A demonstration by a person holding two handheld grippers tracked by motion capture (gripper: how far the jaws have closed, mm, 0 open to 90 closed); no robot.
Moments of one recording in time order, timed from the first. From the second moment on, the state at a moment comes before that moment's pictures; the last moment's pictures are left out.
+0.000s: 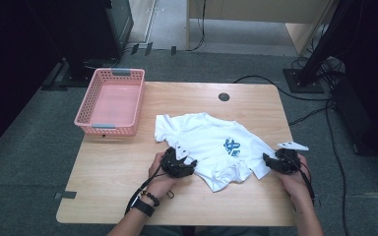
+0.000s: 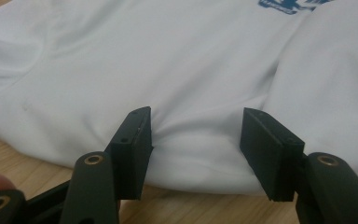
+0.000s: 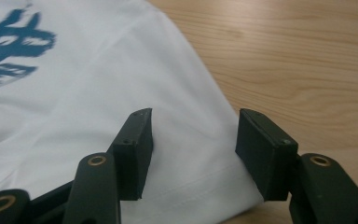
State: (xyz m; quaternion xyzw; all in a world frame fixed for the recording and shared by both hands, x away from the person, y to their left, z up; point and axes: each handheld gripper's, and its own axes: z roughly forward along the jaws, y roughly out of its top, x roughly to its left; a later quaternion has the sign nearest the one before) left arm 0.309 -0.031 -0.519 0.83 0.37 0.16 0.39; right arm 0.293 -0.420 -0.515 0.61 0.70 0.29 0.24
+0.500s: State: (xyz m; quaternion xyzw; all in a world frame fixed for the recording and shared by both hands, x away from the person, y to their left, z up) left arm 0.313 -0.005 -0.507 0.80 0.39 0.18 0.42; right arm 0.288 -0.405 -0.489 0.58 0.69 0.33 0.26
